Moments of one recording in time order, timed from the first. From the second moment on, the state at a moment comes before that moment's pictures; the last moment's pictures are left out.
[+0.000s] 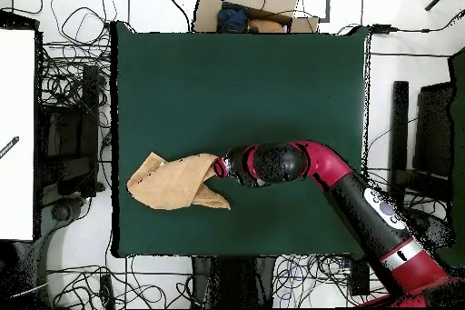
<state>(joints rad) -1.12 -0.11 1.03 1.79 -0.68 0.84 1.47</state>
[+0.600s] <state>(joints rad) -1.12 -0.13 1.03 1.80 -0.68 0.84 1.47</state>
